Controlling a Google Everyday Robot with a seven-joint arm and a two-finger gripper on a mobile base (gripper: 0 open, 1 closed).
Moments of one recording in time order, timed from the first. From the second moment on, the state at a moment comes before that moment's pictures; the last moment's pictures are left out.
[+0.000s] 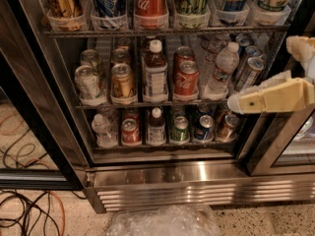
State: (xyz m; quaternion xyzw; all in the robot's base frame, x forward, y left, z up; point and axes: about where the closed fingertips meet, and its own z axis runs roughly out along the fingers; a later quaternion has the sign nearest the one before) arm 0.440 -0.175 1.013 -0.36 0.77 0.12 0.52
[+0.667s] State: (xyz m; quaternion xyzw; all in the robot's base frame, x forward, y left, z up) arm 0.450 -0.157 1.035 -0.33 0.72 0.13 0.60
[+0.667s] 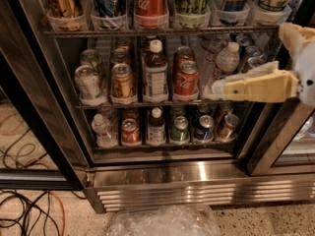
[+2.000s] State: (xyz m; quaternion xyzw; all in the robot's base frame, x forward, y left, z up) arm 0.464 -0.109 1.036 -0.28 0.66 0.15 0.68
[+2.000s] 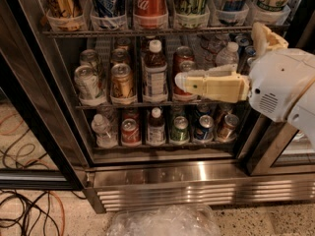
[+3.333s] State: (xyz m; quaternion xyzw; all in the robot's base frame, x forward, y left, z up) arm 0.501 -0.122 1.027 -0.23 0.63 0.13 0.73
